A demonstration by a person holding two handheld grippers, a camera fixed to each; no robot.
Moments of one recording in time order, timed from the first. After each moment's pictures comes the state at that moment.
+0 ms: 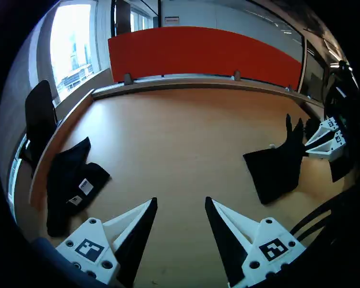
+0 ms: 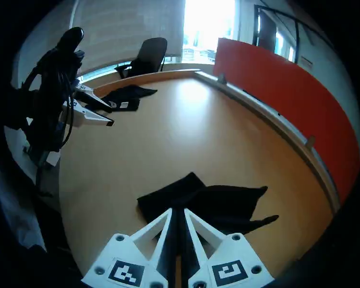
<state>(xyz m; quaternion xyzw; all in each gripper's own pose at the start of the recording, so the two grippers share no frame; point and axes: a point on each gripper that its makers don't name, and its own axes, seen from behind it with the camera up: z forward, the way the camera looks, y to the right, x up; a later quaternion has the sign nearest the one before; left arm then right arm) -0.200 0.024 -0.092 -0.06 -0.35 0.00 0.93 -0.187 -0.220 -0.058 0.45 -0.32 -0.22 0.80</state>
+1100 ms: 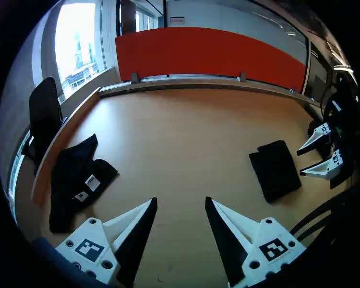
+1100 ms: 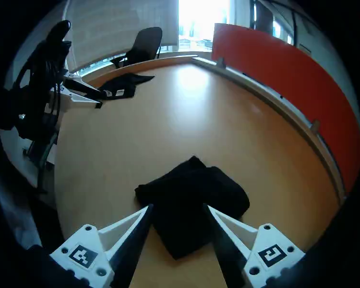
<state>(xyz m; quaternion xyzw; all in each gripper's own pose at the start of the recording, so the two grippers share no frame) -0.199 0.010 -0.099 -0.04 -0.35 0.00 0.93 -0.221 -0.212 -0.060 0.43 -0.36 -0.21 0.80</state>
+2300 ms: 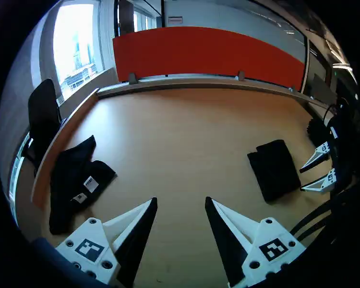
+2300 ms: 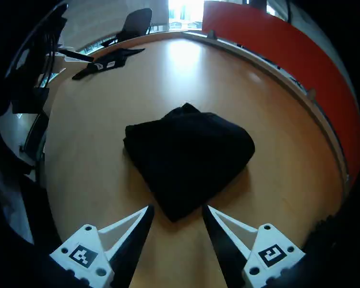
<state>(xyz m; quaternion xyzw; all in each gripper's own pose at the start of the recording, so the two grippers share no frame) -0.200 0.015 -0.096 -0.05 -0.35 0.00 0.93 -0.277 -0.146 -0.096 0.39 -0.43 -0.23 0.78</state>
